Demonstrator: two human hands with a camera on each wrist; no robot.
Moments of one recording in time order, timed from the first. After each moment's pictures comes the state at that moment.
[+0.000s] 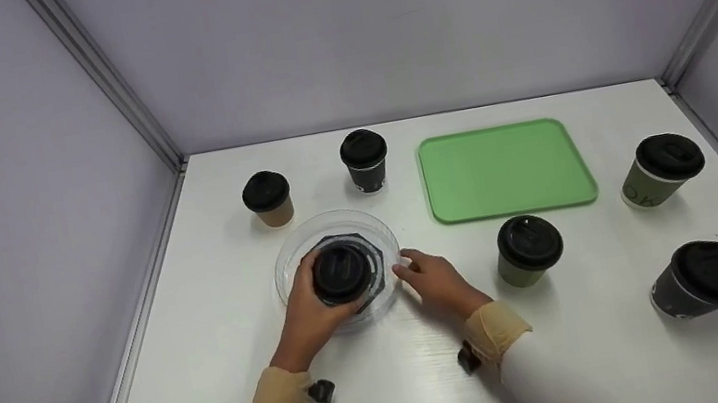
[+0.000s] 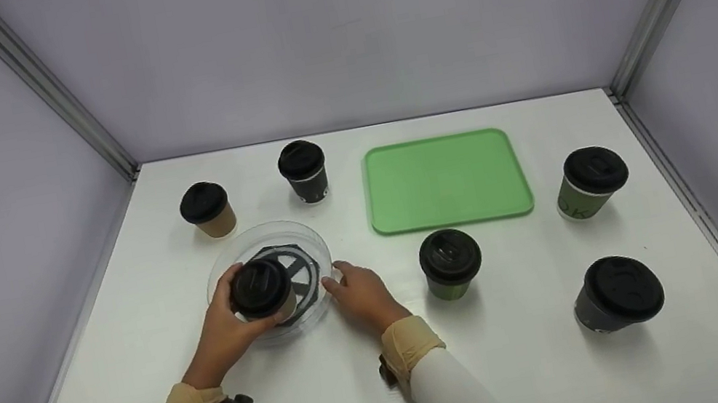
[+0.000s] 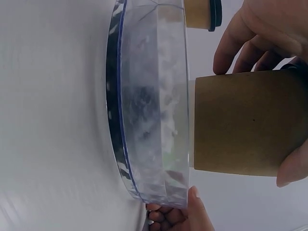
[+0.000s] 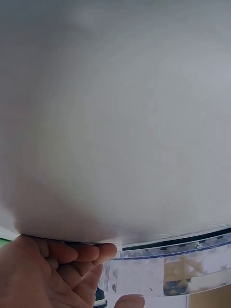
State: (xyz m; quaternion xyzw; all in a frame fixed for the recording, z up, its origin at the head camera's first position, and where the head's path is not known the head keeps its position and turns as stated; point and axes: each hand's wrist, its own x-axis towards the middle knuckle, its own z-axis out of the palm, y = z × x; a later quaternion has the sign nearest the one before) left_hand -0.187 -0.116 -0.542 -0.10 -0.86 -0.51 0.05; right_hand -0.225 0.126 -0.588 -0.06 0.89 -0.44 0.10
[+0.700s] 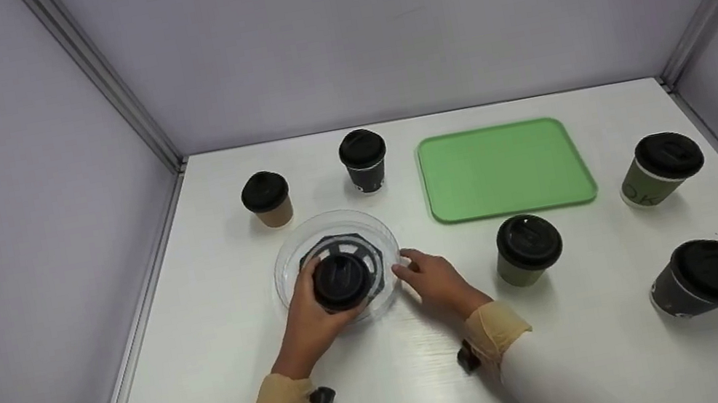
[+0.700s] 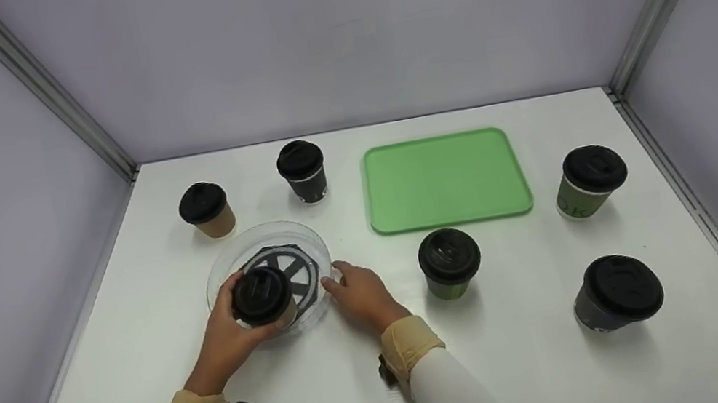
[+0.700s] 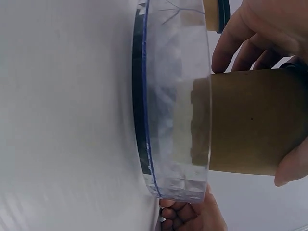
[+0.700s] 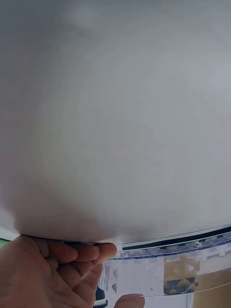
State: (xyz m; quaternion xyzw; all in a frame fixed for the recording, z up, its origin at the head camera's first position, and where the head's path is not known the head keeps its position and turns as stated) left_hand -0.181 -0.118 -0.553 -0.10 -0.86 -0.49 0.05; right_hand -0.225 0.127 -0.586 -0.07 0.89 -0.43 0.09
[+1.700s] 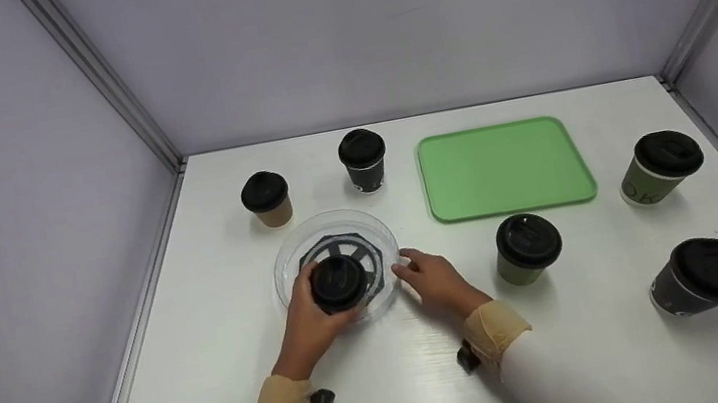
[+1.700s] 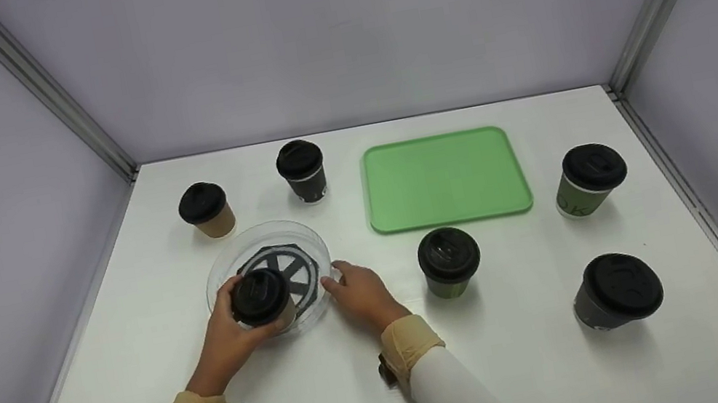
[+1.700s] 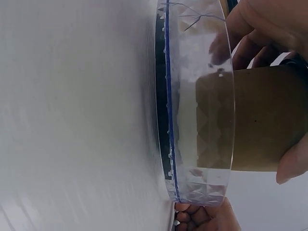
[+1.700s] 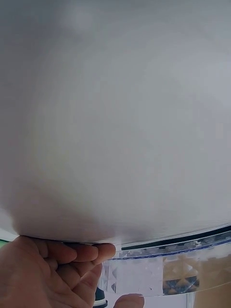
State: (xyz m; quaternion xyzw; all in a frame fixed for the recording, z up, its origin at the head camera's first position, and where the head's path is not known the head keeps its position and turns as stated) left_hand -0.181 -0.119 -0.563 -0.06 -0.87 -0.49 0.04; right_hand -0.225 0.127 -0.589 -0.07 0.89 -0.44 0.09
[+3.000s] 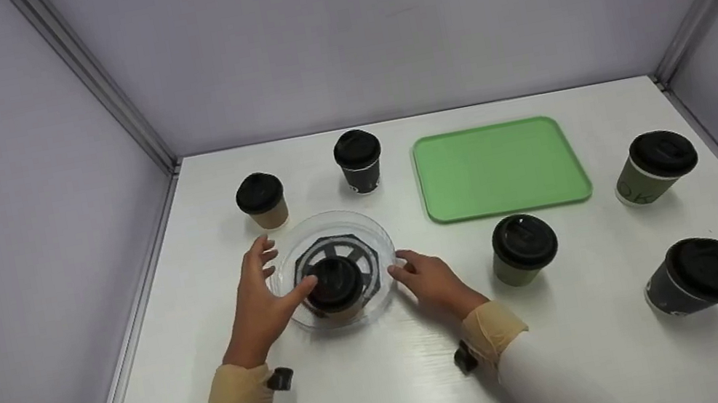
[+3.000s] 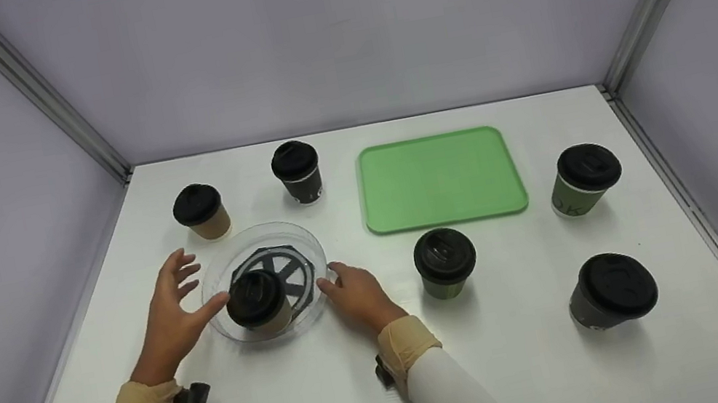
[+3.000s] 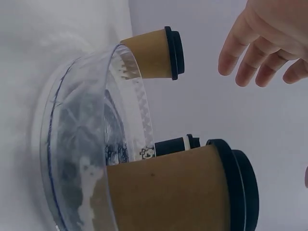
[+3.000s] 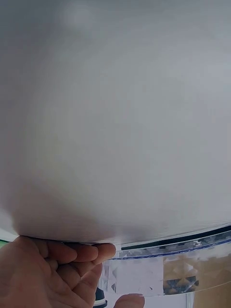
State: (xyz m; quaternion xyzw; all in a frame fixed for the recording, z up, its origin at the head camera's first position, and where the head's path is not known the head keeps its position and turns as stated) left_hand -0.199 -0.163 -0.504 -0.10 -0.86 -0.48 0.09; right_hand -0.226 0.128 -0.589 -0.07 0.89 -0.43 0.10
